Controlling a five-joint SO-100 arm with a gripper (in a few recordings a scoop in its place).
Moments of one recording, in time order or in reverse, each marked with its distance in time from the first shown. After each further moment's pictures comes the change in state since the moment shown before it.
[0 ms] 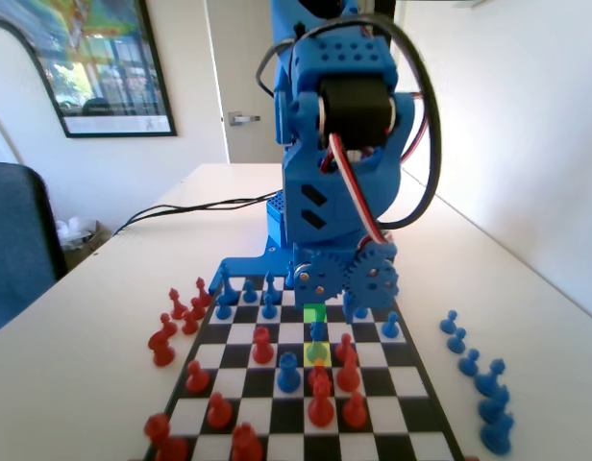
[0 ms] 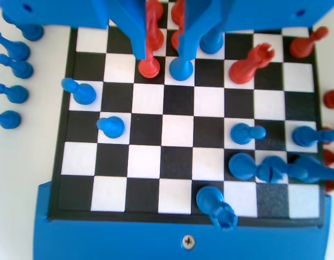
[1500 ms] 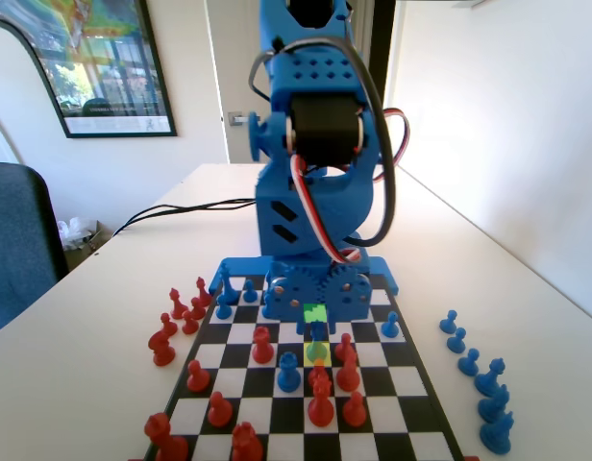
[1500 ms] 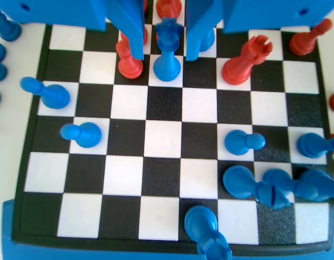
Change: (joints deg) arm 3.1 -2.5 2.1 -7.2 -3.3
